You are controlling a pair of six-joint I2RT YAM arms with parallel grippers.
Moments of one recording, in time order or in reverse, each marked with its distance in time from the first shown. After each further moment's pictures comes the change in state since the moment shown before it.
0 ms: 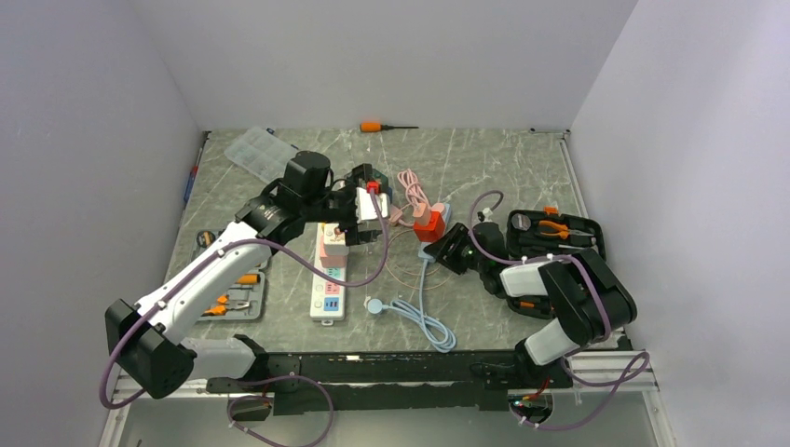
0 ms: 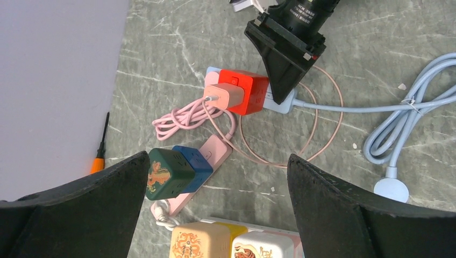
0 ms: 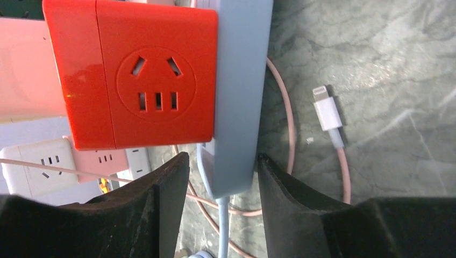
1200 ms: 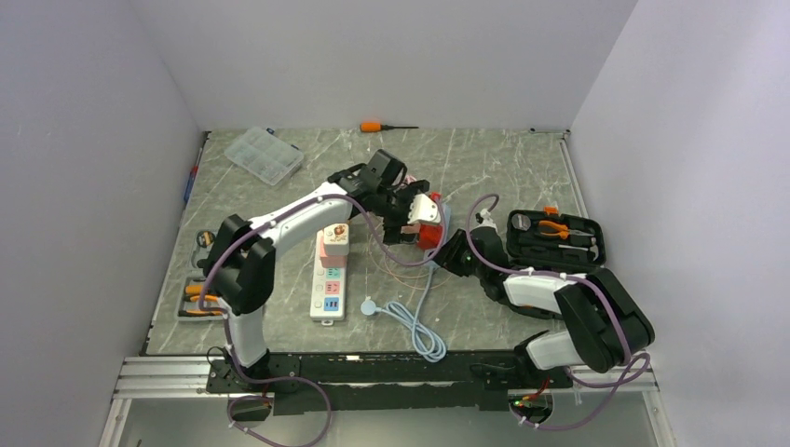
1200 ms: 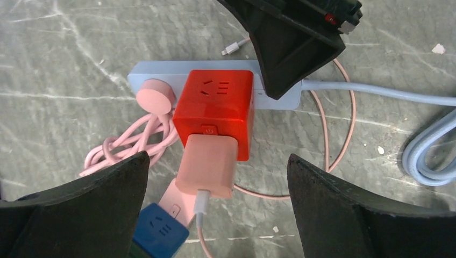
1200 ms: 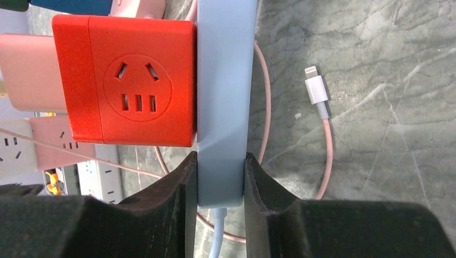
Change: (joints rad) left arm -0.090 0.561 0.302 -0.114 -0.002 0.160; right arm 0.078 -0.133 -0.006 -0.140 0.143 -0.123
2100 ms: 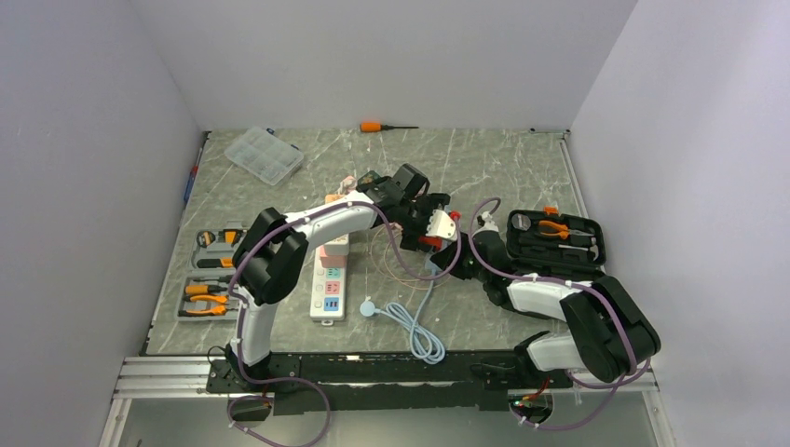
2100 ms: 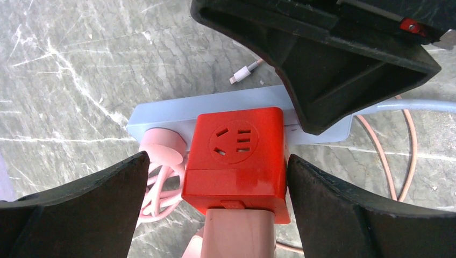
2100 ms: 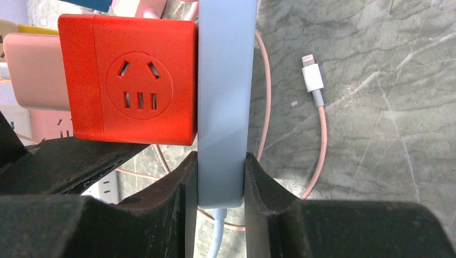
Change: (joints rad) left arm -0.079 0.188 0.060 0.124 -0.068 0.105; right arm 0.000 -0.058 -0.047 0.006 -0.009 -0.033
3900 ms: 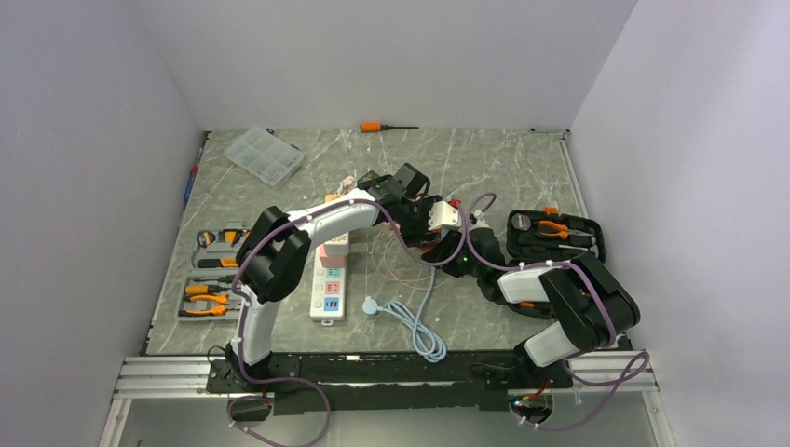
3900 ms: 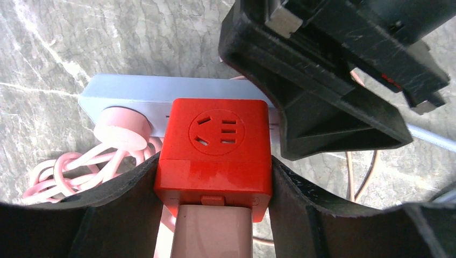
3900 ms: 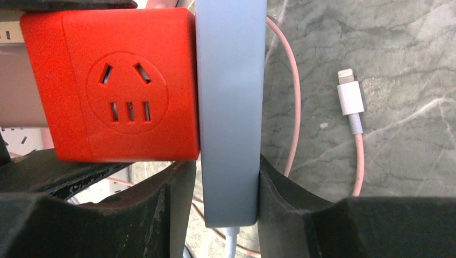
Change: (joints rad) left arm 0.000 0.026 0.033 -0.063 -0.065 -0.267; right arm -0.002 0.166 0.020 0.166 -0.088 0.028
